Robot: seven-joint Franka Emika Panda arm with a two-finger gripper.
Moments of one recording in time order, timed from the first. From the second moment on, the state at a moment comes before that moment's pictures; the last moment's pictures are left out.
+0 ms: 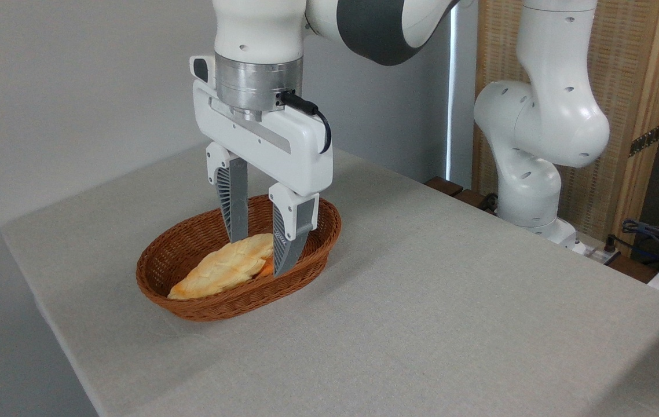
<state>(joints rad) -0.14 -0.11 0.16 -1.90 -0.12 1.95 0.76</state>
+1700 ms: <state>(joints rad) -0.14 -0.11 0.16 -1.90 -0.12 1.95 0.76</state>
